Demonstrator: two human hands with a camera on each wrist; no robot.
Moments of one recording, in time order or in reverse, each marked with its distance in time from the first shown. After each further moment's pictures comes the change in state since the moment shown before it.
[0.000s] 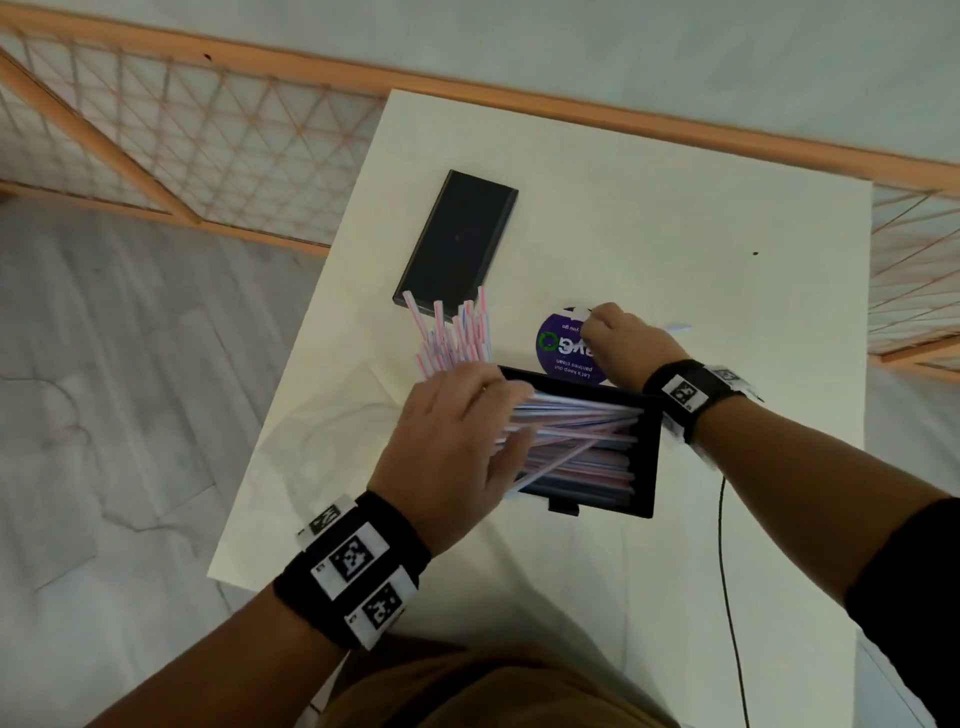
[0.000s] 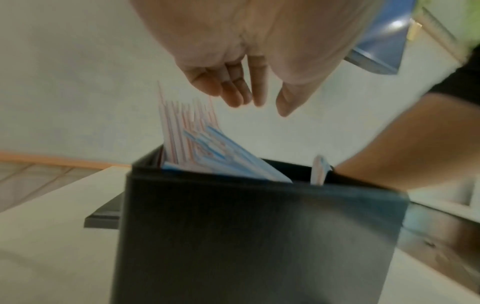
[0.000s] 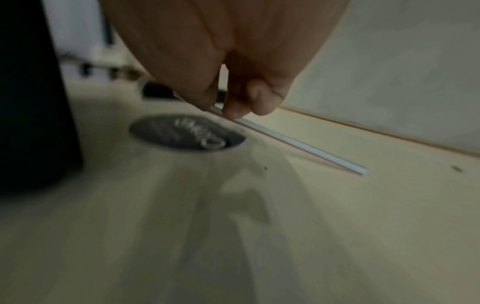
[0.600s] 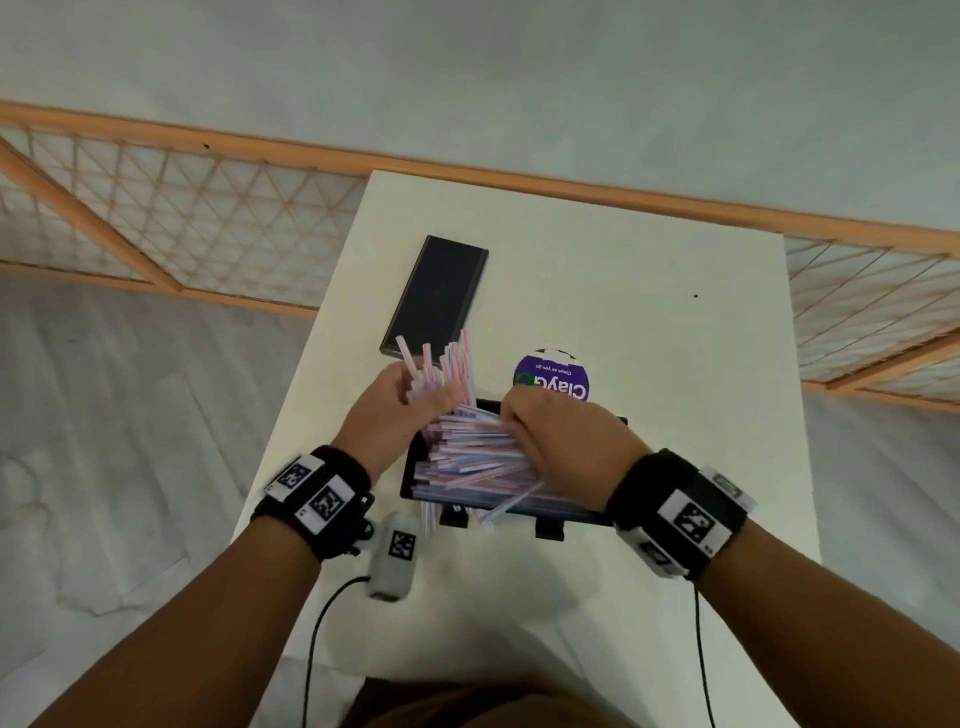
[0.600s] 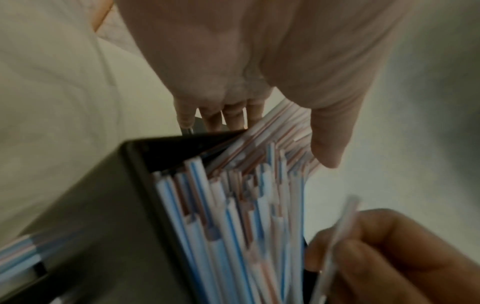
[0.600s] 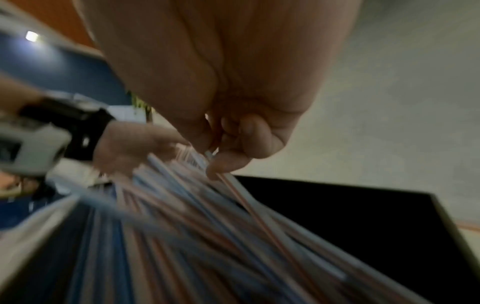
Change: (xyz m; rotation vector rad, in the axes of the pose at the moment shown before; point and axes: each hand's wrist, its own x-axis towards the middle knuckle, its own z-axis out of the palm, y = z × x) left_hand 0.034 -0.070 -0.004 -0.785 -0.128 -0.722; right_hand -0.101 -0.137 -0.107 0.296 0.030 -0.076
